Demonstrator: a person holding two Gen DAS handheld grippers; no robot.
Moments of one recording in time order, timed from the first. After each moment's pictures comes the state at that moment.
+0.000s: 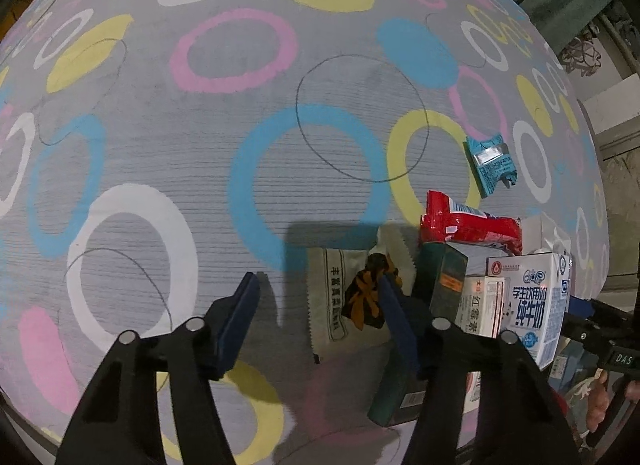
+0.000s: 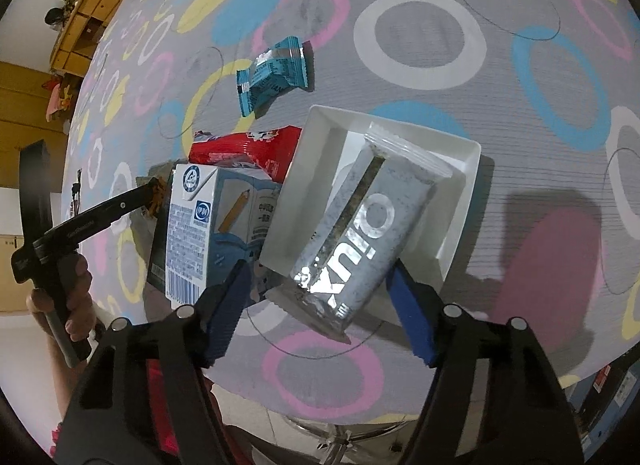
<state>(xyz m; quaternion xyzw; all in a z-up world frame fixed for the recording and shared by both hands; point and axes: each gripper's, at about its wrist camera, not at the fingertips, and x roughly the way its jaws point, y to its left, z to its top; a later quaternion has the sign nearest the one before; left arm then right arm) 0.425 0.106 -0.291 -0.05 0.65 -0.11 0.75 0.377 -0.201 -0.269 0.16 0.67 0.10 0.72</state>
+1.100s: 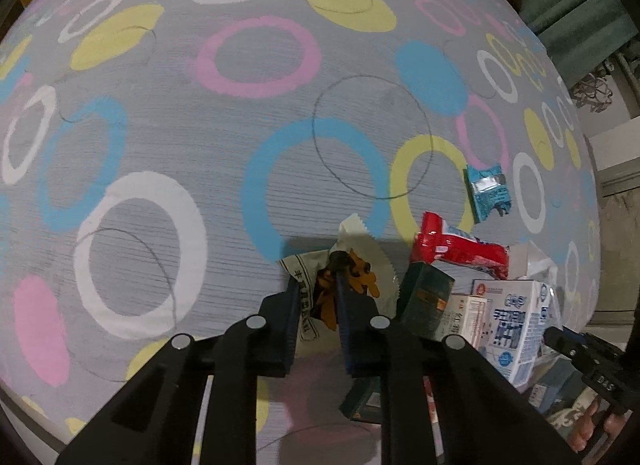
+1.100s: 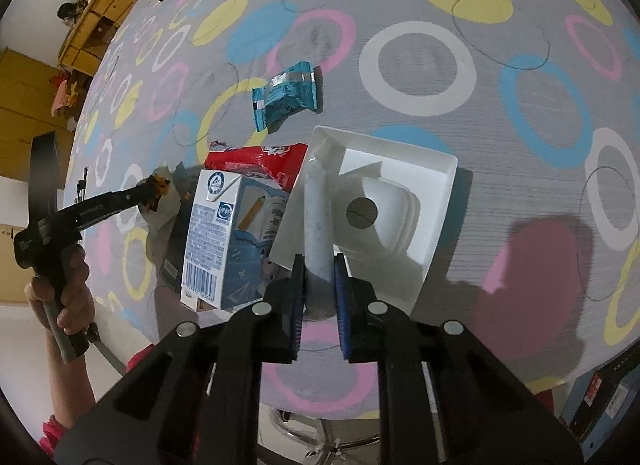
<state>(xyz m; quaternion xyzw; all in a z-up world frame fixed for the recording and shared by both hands) 0.422 0.111 -0.279 -0.09 0.64 -0.07 0.76 0.371 -0.203 -0.242 0.14 0.65 0.11 0.74</state>
